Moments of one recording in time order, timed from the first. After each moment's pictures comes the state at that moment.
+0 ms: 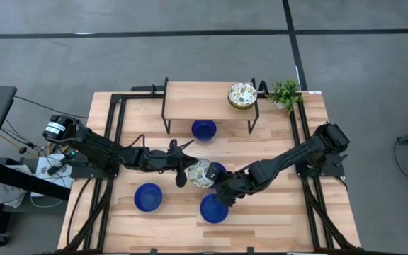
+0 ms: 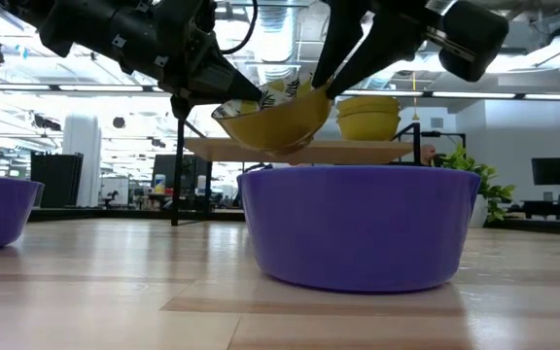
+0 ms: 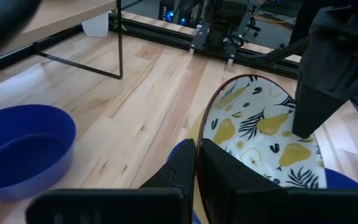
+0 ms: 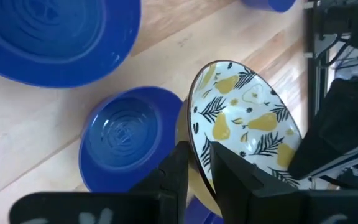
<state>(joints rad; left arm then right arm) -0.27 1.28 0.60 0.50 -0.42 -0.27 0.41 1.78 1.37 -0.63 0.44 -0.93</state>
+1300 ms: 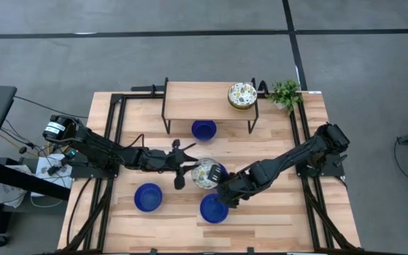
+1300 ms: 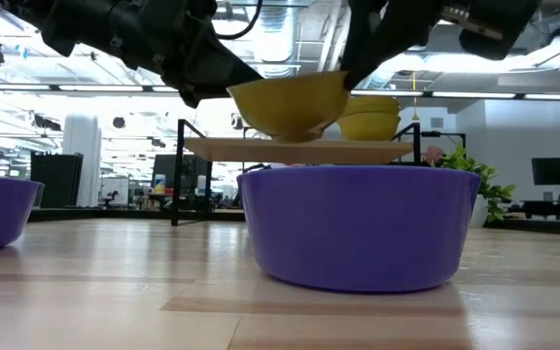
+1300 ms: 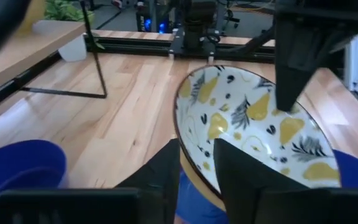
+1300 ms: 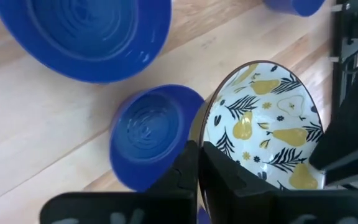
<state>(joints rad) -0.27 1.28 0.60 0.52 -0.35 -0.08 0.43 1.78 1.44 -0.78 0.37 -0.89</state>
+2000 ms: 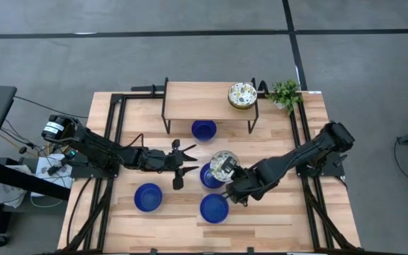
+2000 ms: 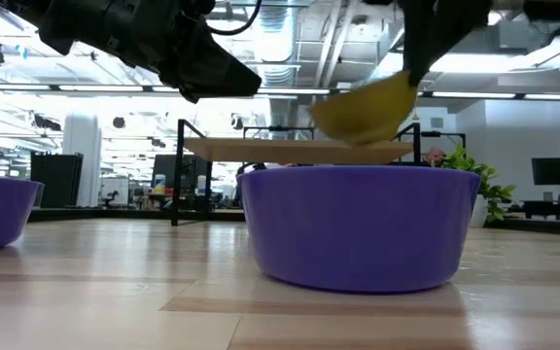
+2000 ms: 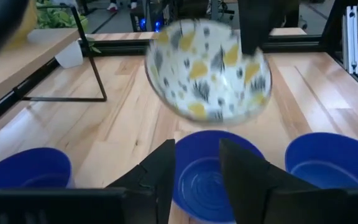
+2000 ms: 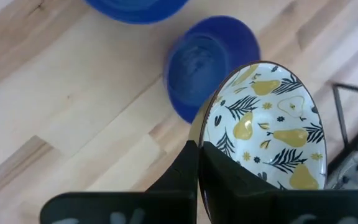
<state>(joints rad) -0.27 1.26 0.60 0.49 -0.34 -0.01 0.46 1.72 1.48 -1.10 0.37 -0.56</state>
